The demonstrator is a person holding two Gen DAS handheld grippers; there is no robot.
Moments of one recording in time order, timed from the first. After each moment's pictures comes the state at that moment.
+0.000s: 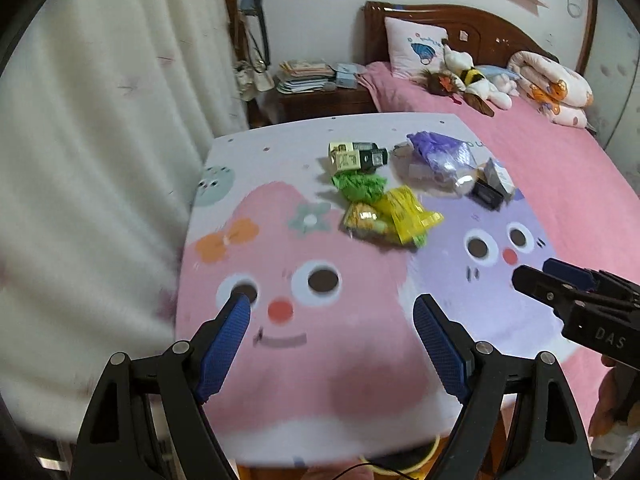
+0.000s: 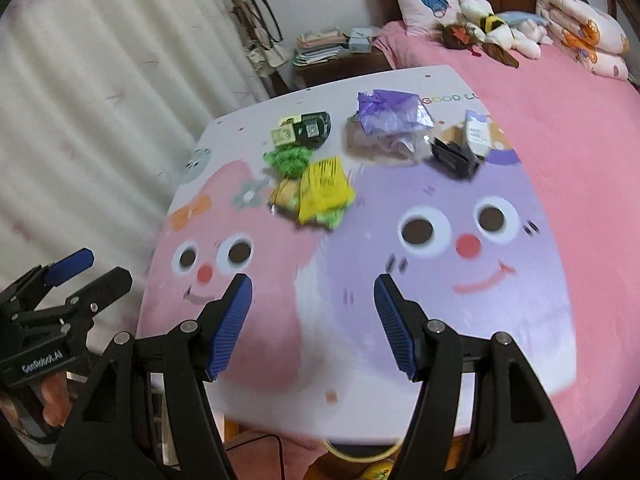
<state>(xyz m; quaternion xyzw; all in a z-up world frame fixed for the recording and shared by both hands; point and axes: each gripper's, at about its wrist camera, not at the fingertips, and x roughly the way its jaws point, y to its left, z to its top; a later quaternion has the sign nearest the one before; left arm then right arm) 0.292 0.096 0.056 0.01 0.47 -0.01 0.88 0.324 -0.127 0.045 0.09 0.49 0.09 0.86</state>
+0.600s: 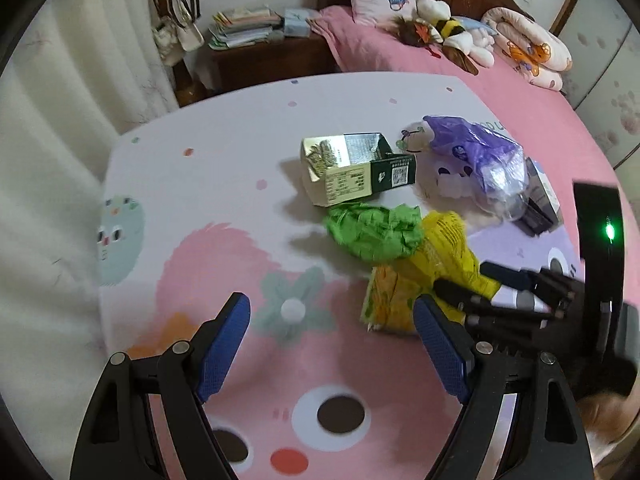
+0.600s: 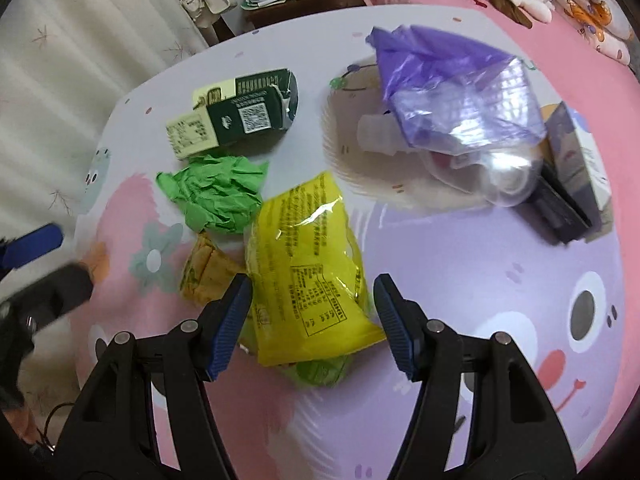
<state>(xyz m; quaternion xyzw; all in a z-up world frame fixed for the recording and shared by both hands) 0.534 0.108 -0.059 0.01 0.56 -0.12 0.82 0.525 -0.084 -0.105 0.07 0.58 0.02 0.81</state>
